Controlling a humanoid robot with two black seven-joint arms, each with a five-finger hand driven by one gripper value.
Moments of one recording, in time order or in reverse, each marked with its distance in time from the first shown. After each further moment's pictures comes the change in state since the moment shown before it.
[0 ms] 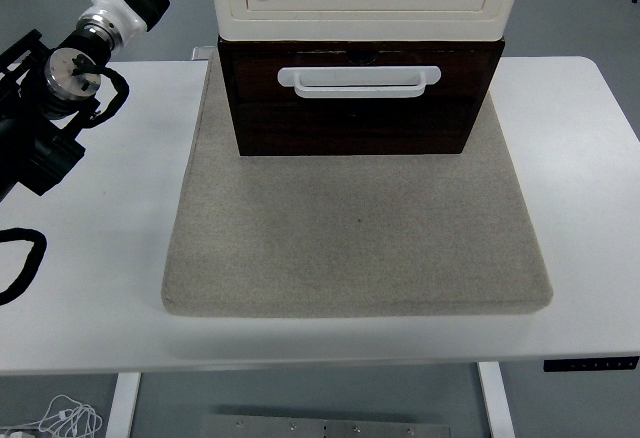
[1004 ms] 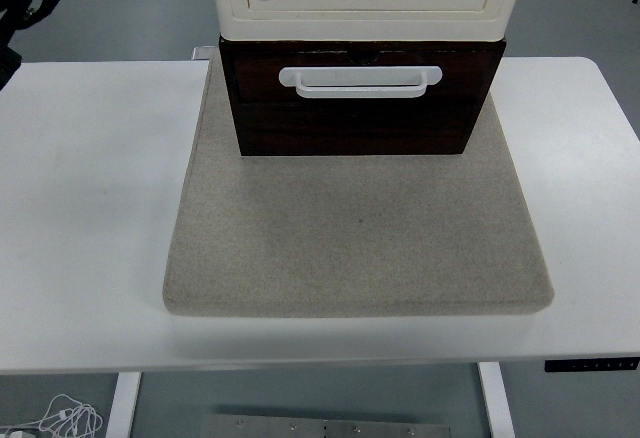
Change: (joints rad) left arm -0.247 0.130 0.004 0.008 0.055 -0.020 0.011; right arm 0.000 0.000 0.000 0.000 0.000 0.000 0.000
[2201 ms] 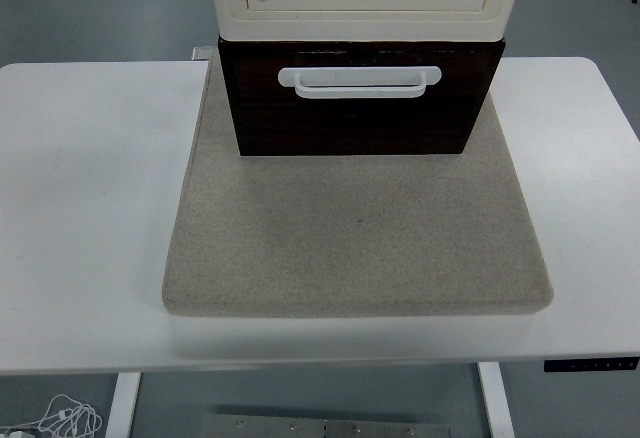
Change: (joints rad) left arm -0.389 0.219 0.272 -0.867 0.330 -0.072 0.115; right arm 0.000 0.000 0.000 0.000 0.000 0.000 0.000
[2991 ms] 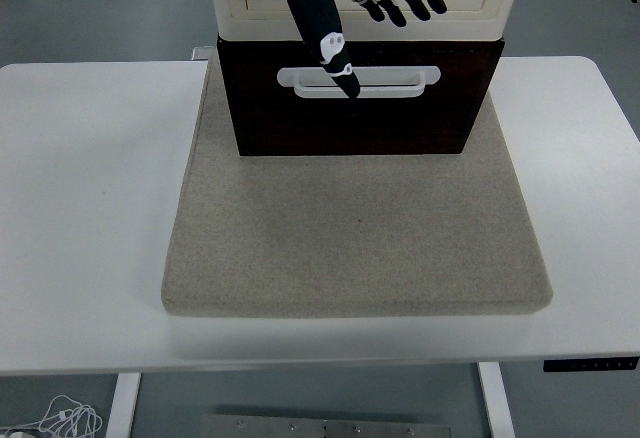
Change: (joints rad) left arm -0.143 -0.007 0.495 -0.087 0.125 -0.237 0.263; right arm 0.000 0.000 0.000 0.000 0.000 0.000 0.000
